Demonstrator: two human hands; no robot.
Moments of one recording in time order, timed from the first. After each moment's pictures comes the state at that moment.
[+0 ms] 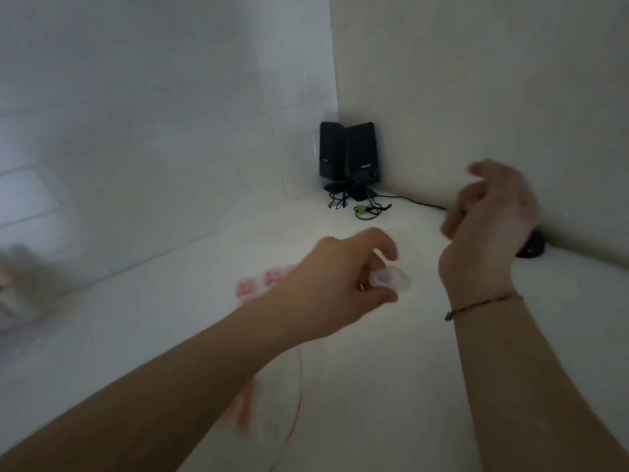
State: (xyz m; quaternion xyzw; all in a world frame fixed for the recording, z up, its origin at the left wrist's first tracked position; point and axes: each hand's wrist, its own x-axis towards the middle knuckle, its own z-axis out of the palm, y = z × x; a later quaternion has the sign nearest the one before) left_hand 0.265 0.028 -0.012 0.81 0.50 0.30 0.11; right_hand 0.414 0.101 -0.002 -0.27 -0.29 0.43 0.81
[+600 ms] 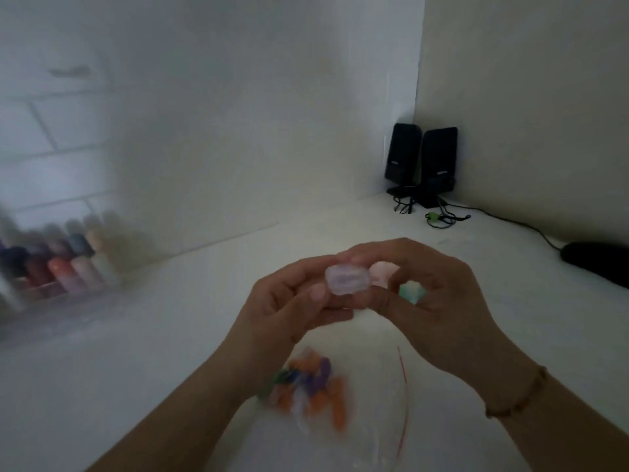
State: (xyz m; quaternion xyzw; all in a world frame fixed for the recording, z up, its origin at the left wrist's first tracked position) left_hand 0.145 -0.053 -0.040 0.53 0.36 0.63 0.43; right_hand 0.315 0.032 -0.035 -0.12 -0.80 0.31 0.50
